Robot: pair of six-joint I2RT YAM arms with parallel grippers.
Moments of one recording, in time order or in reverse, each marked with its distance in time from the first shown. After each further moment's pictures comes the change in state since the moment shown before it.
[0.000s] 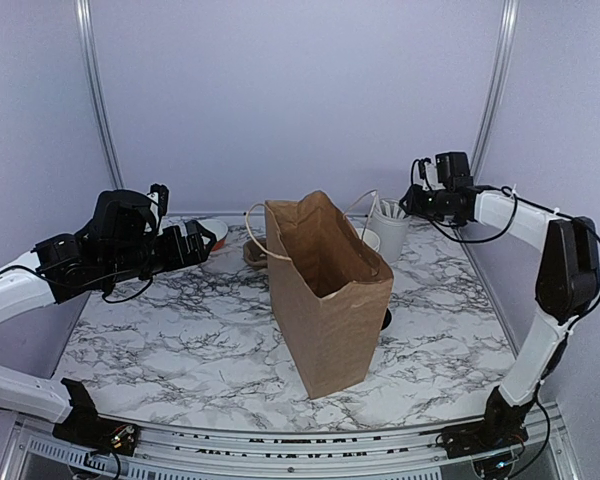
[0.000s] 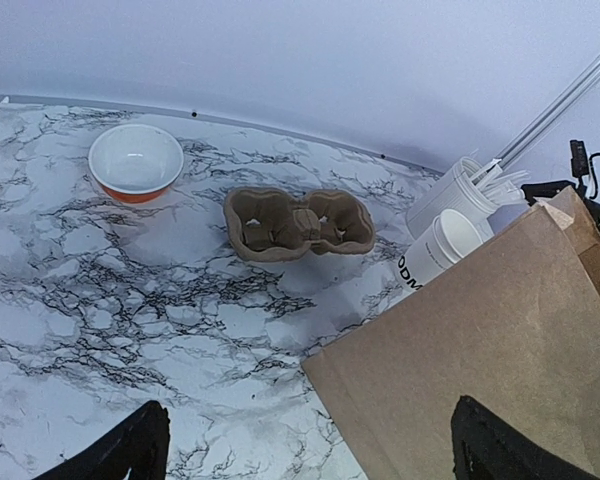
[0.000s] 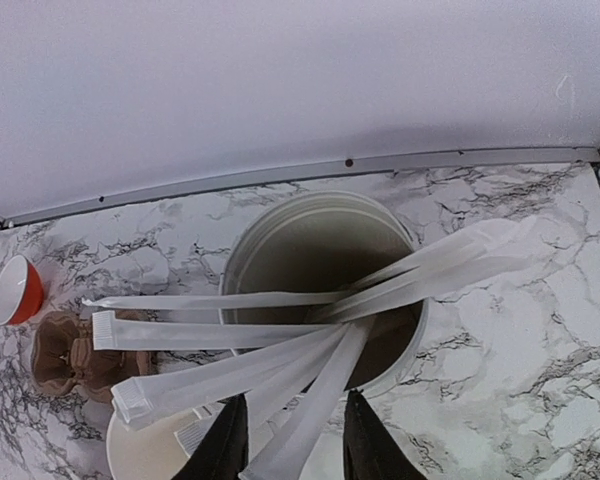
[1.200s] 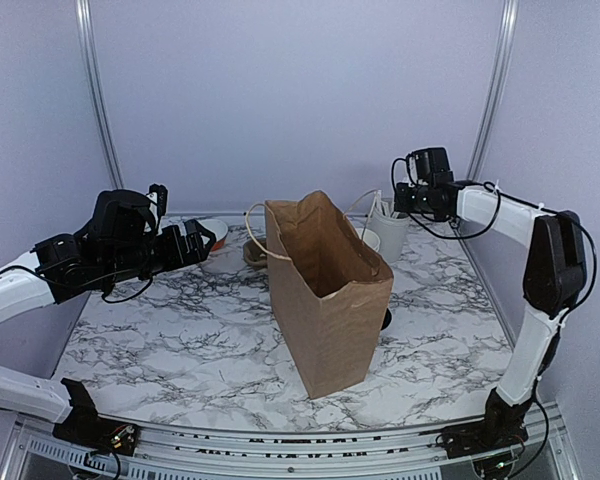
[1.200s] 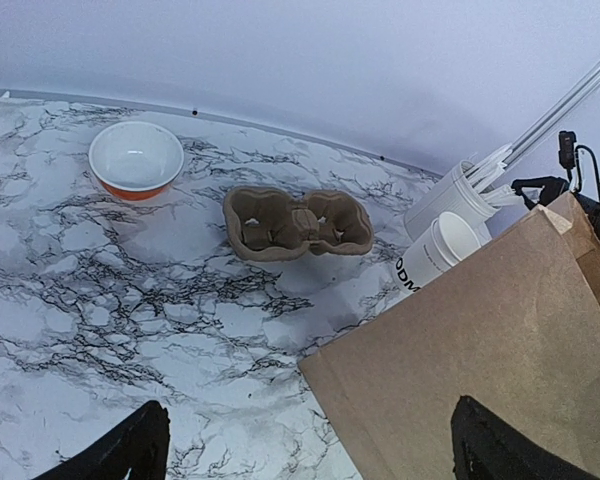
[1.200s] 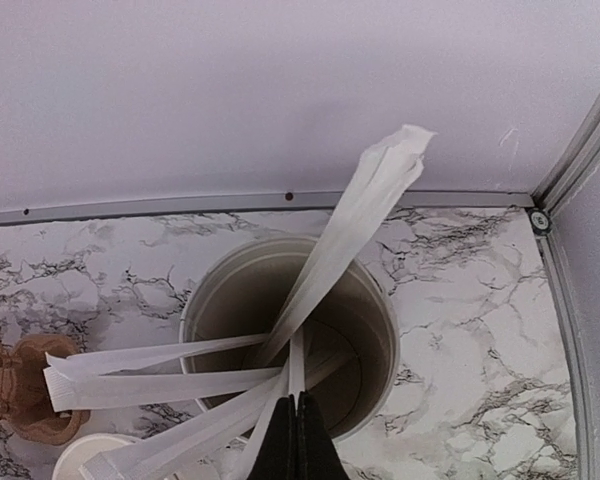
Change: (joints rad) left arm 0.000 -0.003 0.000 -0.001 0.000 -0.018; right arm 0.096 0.089 0.092 0.001 0.306 -0.105
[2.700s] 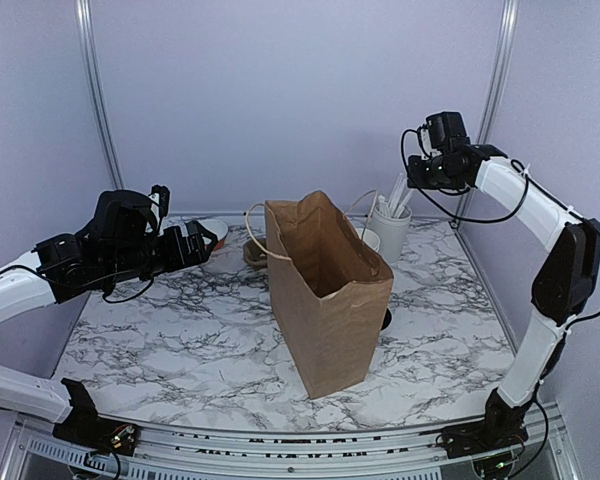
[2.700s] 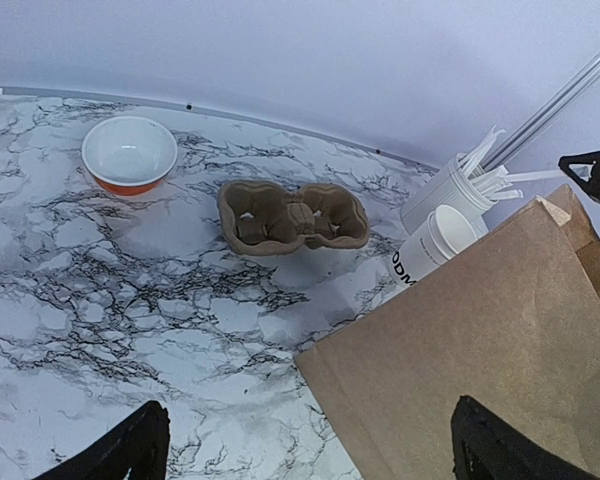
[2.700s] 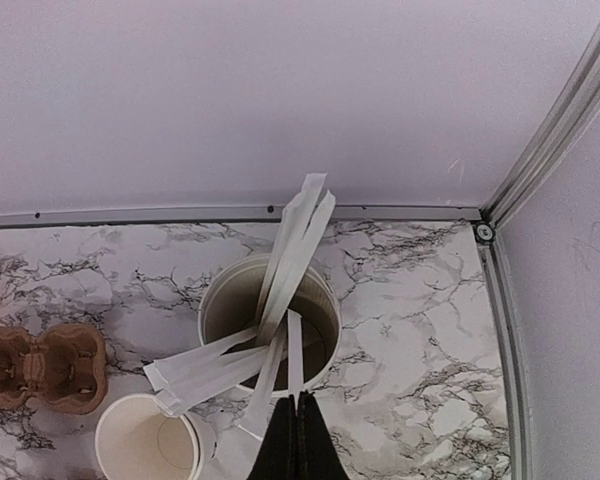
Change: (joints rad) left arm 0.000 0.006 0.000 0.000 0.019 0.001; right arm 0.013 -0.072 0.268 -0.363 0.045 -0.026
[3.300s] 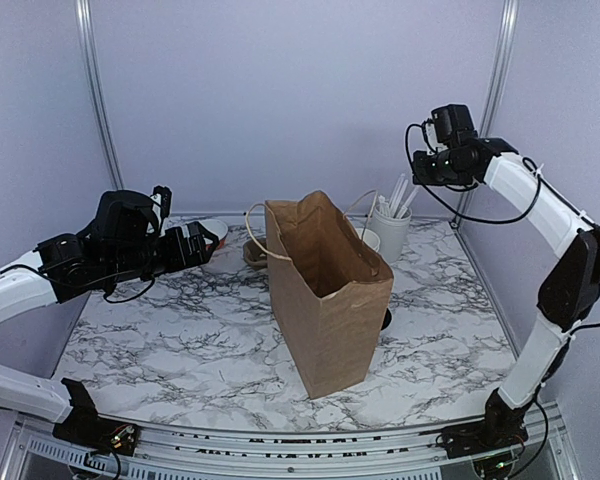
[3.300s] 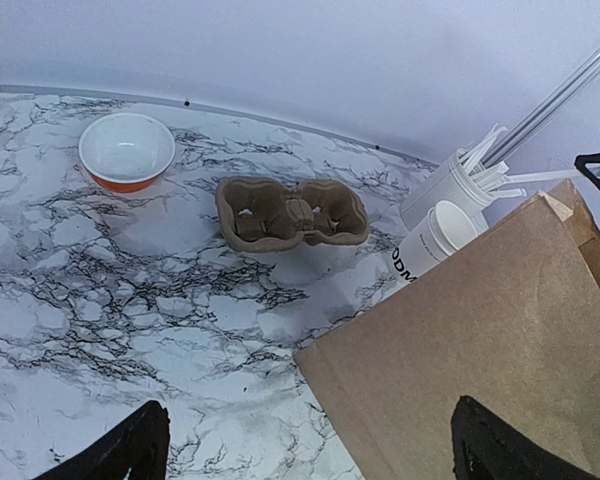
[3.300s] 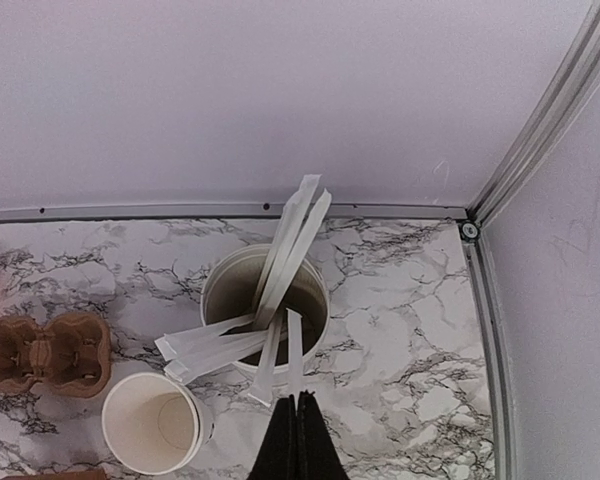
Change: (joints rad) left arm 0.001 0.008 0.000 0.001 0.010 0.003; right arm 0.015 -0.042 0.024 -0.085 0.030 -0.008
